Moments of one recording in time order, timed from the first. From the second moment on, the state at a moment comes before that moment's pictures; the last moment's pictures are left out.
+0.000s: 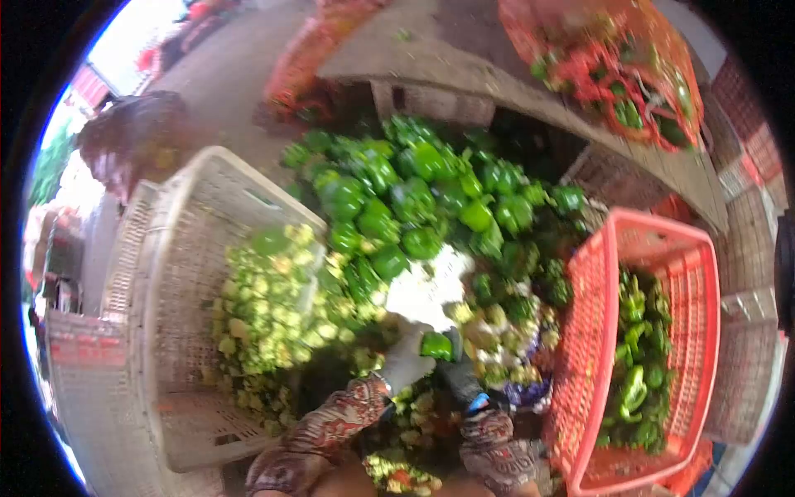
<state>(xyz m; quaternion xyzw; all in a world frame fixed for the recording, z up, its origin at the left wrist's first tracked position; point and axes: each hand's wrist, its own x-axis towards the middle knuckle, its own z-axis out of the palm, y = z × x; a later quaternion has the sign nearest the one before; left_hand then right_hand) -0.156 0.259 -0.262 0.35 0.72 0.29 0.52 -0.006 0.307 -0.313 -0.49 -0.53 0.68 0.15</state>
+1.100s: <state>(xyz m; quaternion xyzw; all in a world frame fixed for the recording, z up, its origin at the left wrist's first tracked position) -0.163 0.205 -0.203 0.02 0.41 0.64 0.65 0.163 0.343 -0.022 -0.66 -0.67 -0.21 0.28</state>
